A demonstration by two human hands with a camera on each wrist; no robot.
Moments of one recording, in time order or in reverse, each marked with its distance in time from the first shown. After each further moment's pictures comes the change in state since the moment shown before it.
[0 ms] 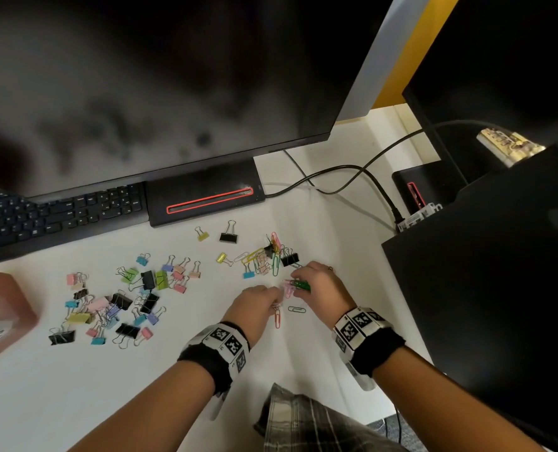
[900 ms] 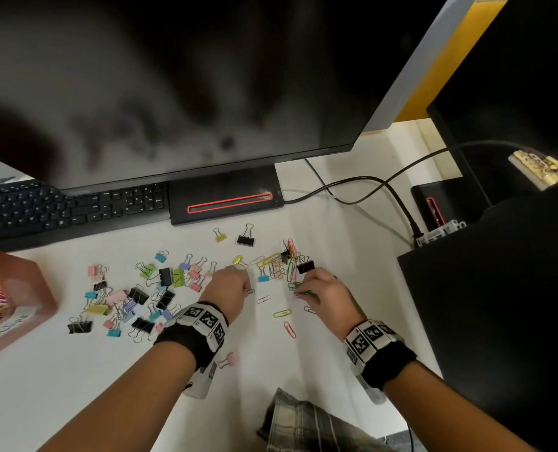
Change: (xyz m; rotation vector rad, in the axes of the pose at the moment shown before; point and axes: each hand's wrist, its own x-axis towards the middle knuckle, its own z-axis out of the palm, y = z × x) left_hand 0.002 -0.048 -0.048 0.058 0.057 -0.240; right_hand 0.000 -0.004 0.009 0.098 0.063 -0.201
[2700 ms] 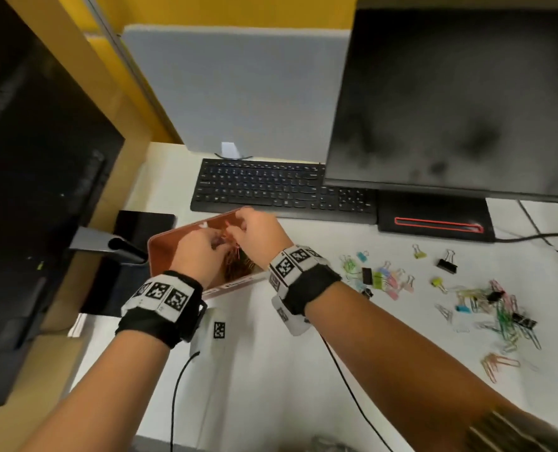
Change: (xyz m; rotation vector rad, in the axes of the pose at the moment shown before) left_hand -0.184 -0.289 -0.188 -0.287 0.432 -0.498; right_hand 0.140 -0.412 0.225 0.029 -0.323 -0.208
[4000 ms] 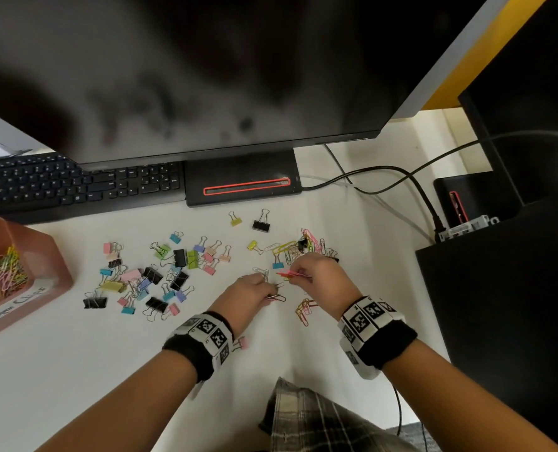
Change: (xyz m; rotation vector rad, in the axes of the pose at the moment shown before) left_hand -0.092 0.214 0.305 0.108 -0.495 0.746; right_hand -0.252 0.318 -0.179 -0.033 0.113 0.253
